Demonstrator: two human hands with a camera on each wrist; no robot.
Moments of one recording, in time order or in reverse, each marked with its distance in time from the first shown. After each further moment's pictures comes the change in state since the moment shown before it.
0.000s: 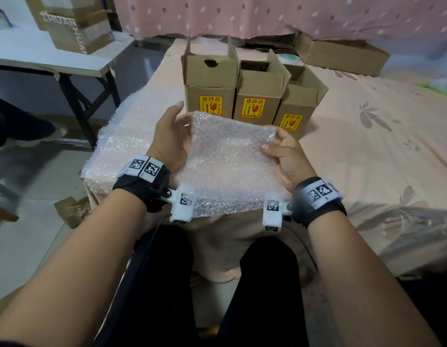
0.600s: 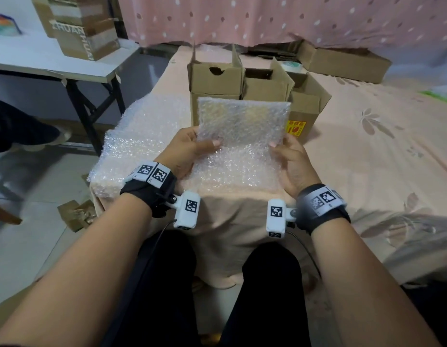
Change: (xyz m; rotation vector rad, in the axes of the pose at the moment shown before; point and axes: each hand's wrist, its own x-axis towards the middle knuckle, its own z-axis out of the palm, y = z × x) left_hand 0.001 -0.011 0.000 0.341 -0.069 0.104; right_hand -0.001 0.000 0.002 -0.014 0.075 -0.028
